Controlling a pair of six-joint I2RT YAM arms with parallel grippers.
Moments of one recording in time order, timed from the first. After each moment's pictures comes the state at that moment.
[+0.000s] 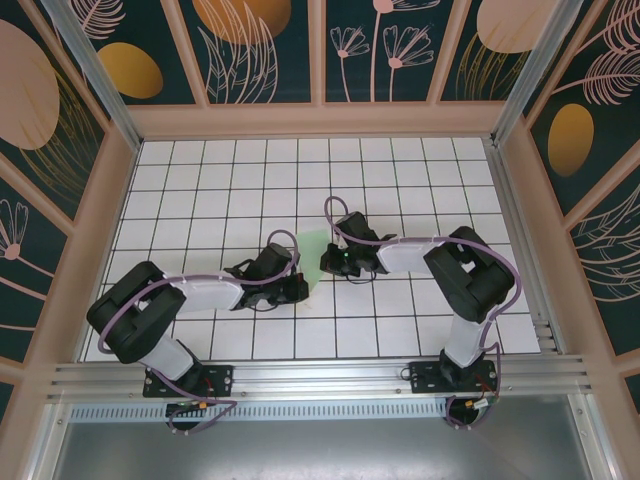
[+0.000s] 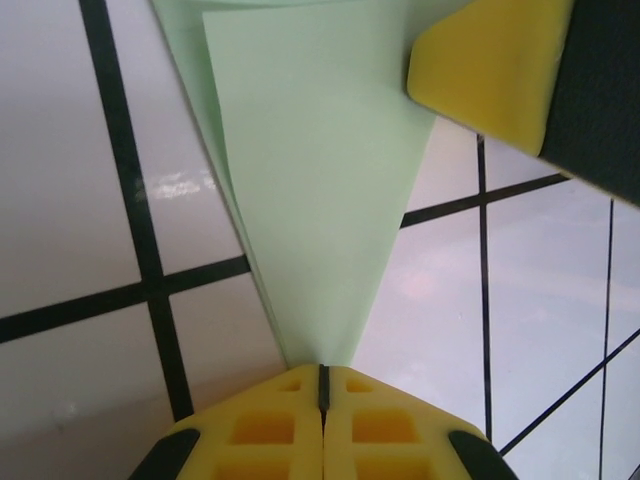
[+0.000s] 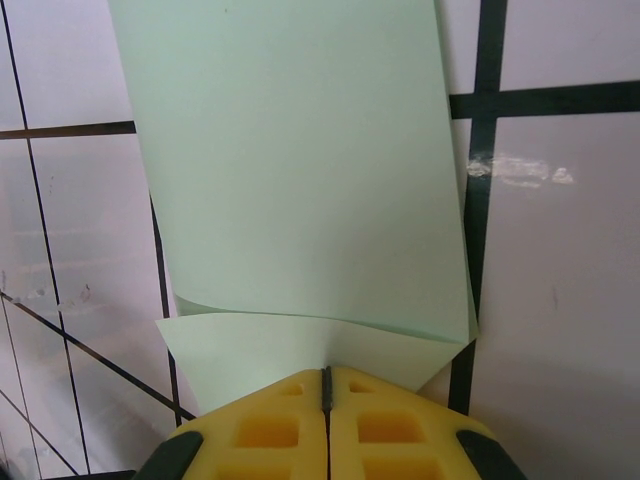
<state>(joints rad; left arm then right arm) -0.77 1.55 0.57 0.05 0.28 -0.82 0.70 1.80 0.88 -0.03 -0.33 0.82</state>
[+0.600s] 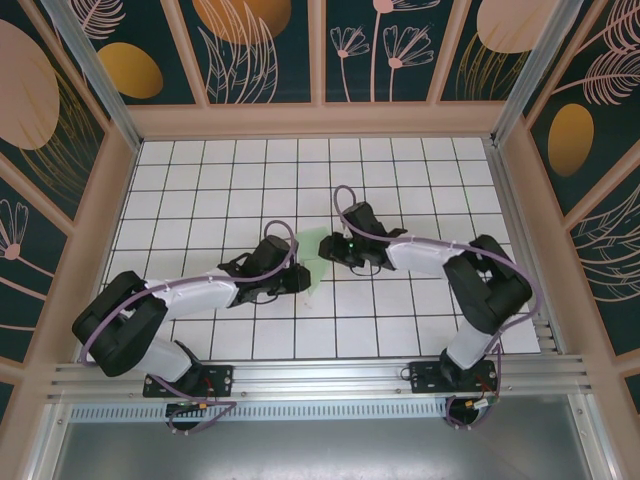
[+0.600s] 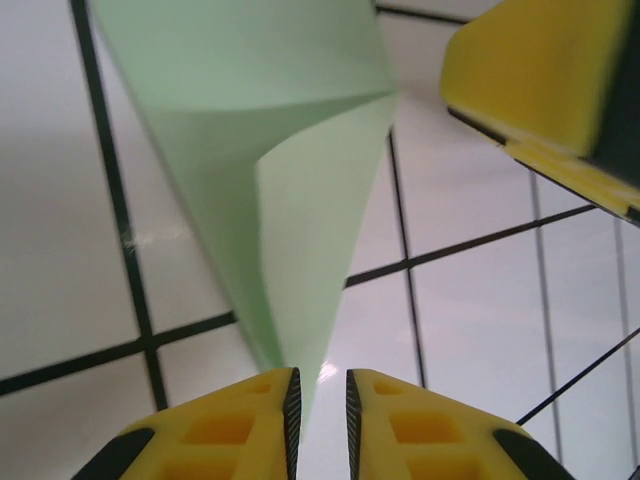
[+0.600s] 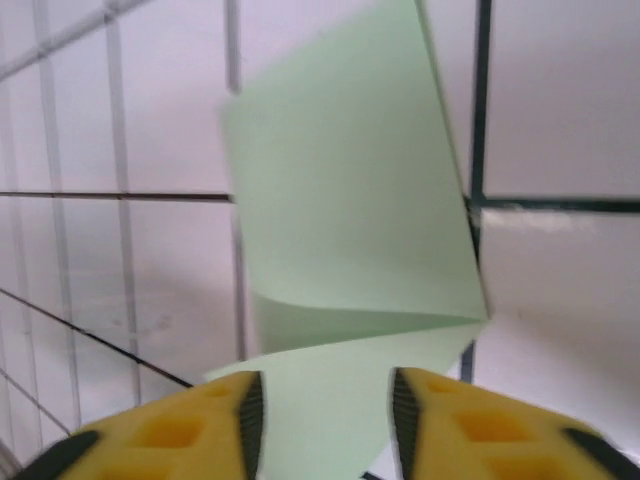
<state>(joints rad) -0.77 1.47 0.62 0.01 0.19 -0.82 0.67 1.66 0.89 -0.08 -0.27 0.82</state>
